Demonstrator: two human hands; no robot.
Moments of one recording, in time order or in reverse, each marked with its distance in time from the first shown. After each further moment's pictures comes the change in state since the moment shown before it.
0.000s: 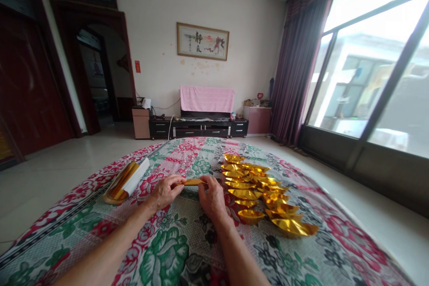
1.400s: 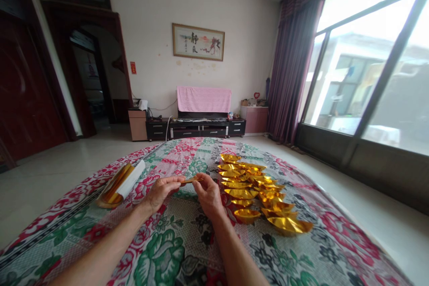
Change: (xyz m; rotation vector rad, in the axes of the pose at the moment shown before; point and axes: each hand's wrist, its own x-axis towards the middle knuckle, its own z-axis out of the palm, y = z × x) left_hand 0.005 0.012 0.004 -0.770 -0.026 -0.469; right_hand 0.004 -0.007 0.003 0.692 -0.065 0.299
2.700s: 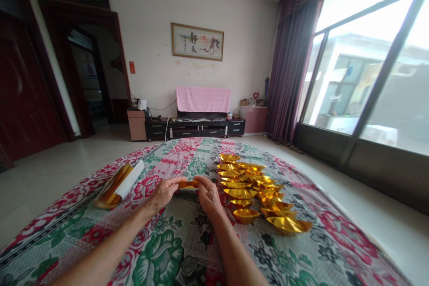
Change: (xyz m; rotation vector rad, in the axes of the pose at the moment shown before) left_hand 0.003 -0.005 0.003 0.389 -0.044 0.202; right_hand 0.005 0.012 -0.005 -0.017 -0.010 0.082
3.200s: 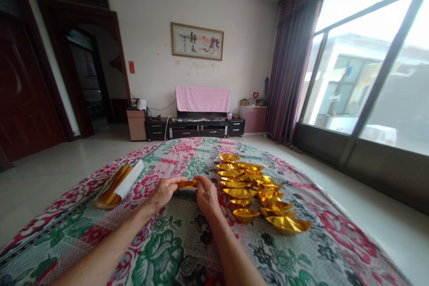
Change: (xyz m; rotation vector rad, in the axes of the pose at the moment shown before) left_hand 0.004 -0.005 0.002 -0.162 -0.006 -0.107; right_hand 0.002 0.009 0.002 -0.228 0.069 -0.093
